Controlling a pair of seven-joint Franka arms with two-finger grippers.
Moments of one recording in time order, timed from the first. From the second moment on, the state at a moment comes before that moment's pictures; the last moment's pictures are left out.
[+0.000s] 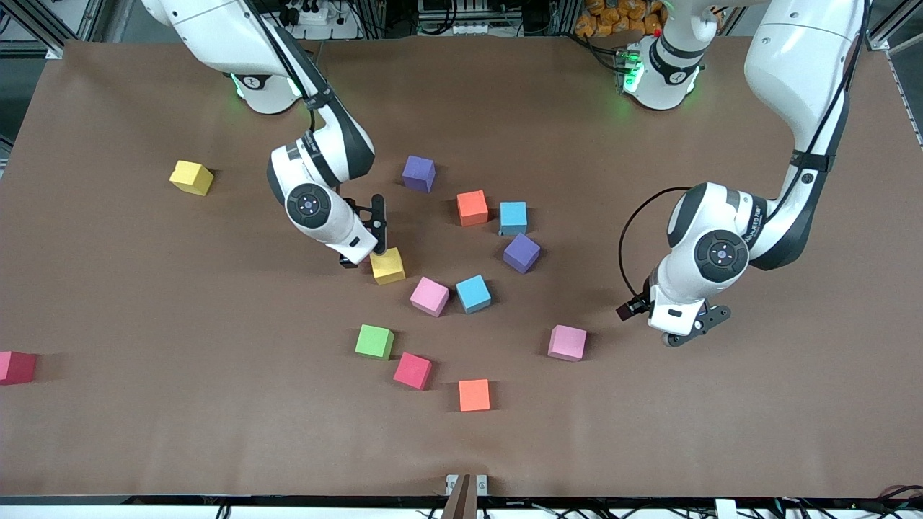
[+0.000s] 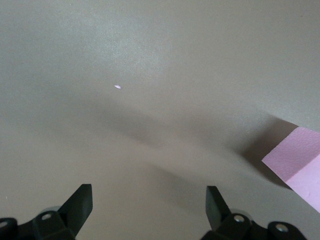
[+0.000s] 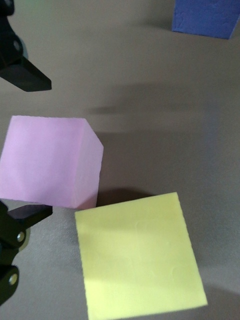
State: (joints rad) left arm -0.03 0.53 -0.27 -1.75 0.21 2.19 -0.87; right arm 0.54 0.43 -0.03 -2.05 0.14 2.25 -1.19
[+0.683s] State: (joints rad) left arm -0.03 0.53 -0.27 -1.75 0.21 2.19 -0.87; right arm 0.54 0.46 -0.03 -2.05 0.15 2.27 -1.19
